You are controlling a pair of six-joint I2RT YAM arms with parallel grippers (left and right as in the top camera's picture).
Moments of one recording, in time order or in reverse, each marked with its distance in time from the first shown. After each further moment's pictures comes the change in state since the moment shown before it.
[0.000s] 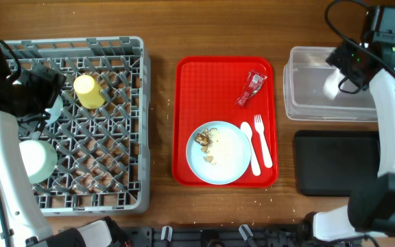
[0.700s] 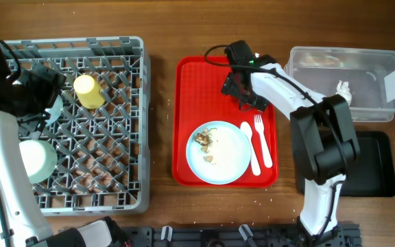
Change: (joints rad) left arm 0.000 0.000 0.000 0.000 0.000 0.000; right arm 0.539 0.441 -0.071 0.189 0.047 0.315
